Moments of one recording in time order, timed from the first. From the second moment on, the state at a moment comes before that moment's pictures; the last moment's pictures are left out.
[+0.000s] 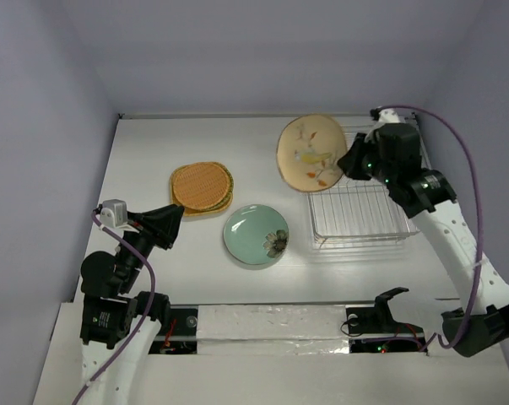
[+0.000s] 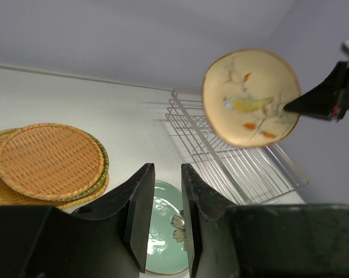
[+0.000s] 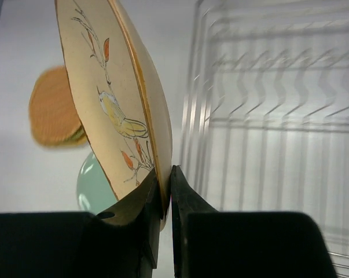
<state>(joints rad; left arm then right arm) -0.17 0.18 0.63 -0.31 0.24 -0.51 0.34 1.14 1.37 -0.68 0.03 0.38</state>
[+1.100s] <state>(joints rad) -0.17 0.22 0.63 -0.31 0.25 -0.51 0.57 1.55 1.01 -0.31 -0.40 0.45</state>
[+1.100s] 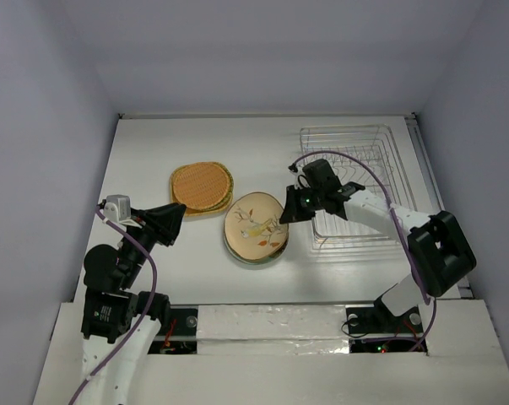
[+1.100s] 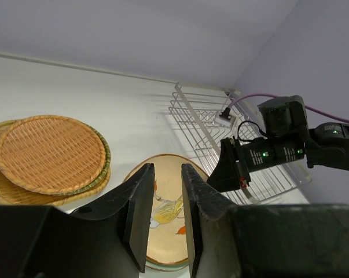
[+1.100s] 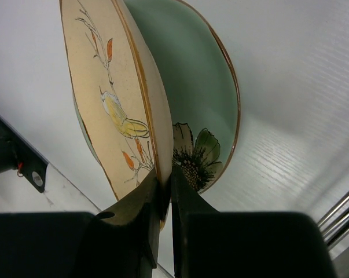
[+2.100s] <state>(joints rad) -0.17 0.22 0.63 -0.31 0.24 -0.51 0.64 1.32 1.00 -0.37 -0.24 0.41</state>
